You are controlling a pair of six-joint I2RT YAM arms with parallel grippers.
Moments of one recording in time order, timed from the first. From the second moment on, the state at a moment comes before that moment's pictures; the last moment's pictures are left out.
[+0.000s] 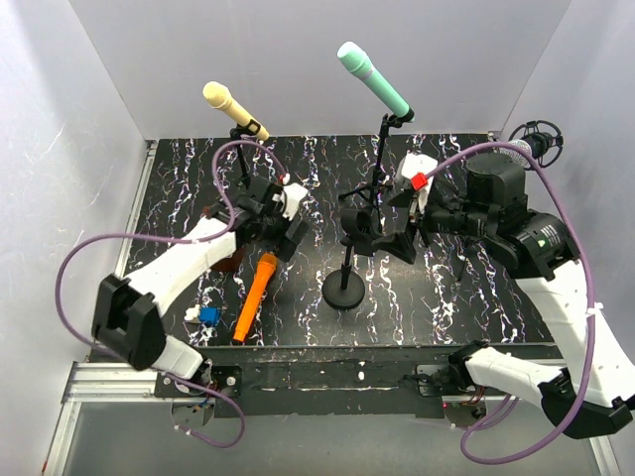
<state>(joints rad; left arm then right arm) -0.57 1.50 1.19 -0.71 -0.02 0.06 0.56 1.04 1.51 -0.88 -0.61 -0.37</state>
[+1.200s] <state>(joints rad) -0.59 1.22 1.22 -0.46 0.61 0.47 0.62 1.27 1.49 -0.85 -0.62 -0.35</state>
